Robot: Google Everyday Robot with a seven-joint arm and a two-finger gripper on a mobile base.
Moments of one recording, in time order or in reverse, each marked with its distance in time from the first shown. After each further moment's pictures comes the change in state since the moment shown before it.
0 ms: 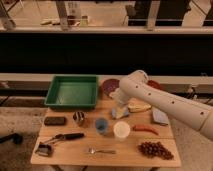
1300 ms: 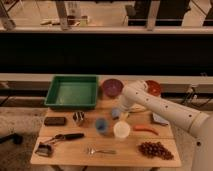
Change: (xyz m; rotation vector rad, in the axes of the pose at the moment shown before) arm 0.055 0.015 0.076 -0.061 0.001 0.080
